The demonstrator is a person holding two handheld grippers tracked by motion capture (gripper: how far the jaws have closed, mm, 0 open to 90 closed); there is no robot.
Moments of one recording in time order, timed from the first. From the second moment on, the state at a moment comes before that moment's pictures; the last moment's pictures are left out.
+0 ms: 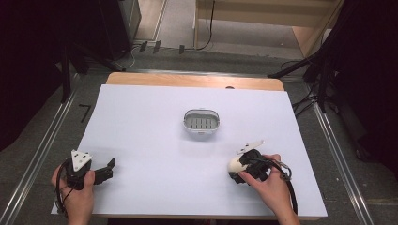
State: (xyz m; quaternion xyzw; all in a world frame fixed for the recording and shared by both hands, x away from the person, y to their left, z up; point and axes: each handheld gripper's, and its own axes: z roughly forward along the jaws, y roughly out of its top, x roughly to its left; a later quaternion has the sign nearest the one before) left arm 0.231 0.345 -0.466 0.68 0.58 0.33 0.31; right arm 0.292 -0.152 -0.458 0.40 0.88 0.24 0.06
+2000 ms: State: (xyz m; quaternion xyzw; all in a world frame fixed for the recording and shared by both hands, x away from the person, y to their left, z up) left arm 0.230 0.345 -0.466 0.68 0.58 0.33 0.31; right arm 0.334 -0.133 -0.410 0.40 0.87 0.29 0.05
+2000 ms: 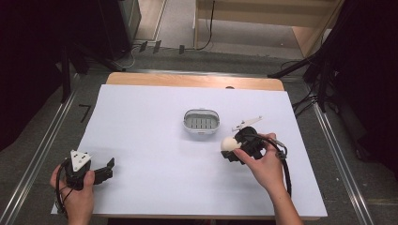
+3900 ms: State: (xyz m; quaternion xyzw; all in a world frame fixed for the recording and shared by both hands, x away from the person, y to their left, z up) left arm 0.230 0.345 -0.467 0.68 0.58 0.33 0.31; right arm 0.378 -0.089 -0.390 0.40 0.87 0.30 0.07
